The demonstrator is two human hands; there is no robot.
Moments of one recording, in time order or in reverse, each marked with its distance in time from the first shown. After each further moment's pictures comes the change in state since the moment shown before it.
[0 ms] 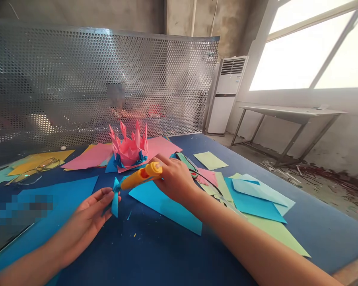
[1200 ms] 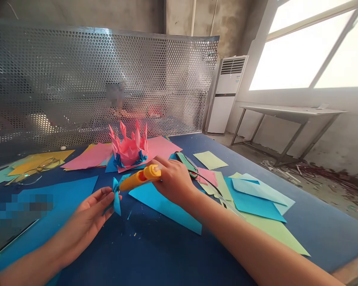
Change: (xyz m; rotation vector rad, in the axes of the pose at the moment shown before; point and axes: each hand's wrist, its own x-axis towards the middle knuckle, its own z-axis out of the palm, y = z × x) left_hand 0.001 0.001 0.002 0.005 0.010 0.032; right_hand -0.003 -0.006 0.002 -0.009 0.028 -0.003
